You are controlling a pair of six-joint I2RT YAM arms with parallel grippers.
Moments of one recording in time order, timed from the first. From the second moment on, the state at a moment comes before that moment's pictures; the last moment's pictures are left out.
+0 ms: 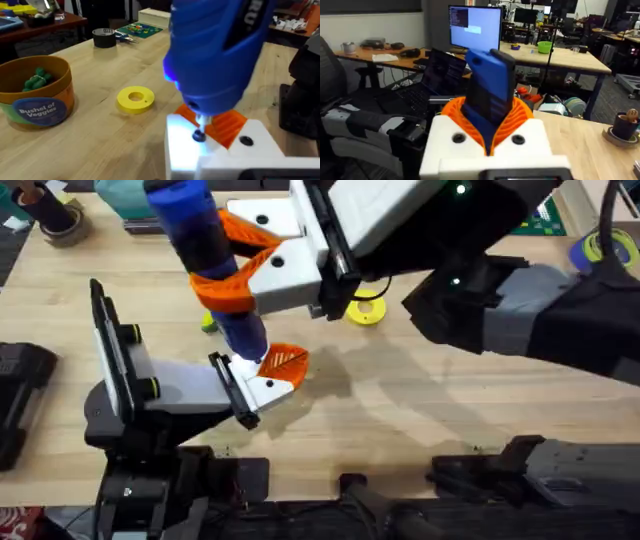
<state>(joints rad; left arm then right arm) 0.01 0.01 0.01 -0.11 1.06 0.03 0.75 1.48 0.92 0.91 -1.05 0.21</state>
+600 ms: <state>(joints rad) 0.01 0.01 0.01 -0.11 1.06 0.03 0.75 1.48 0.92 0.90 -1.05 0.20</state>
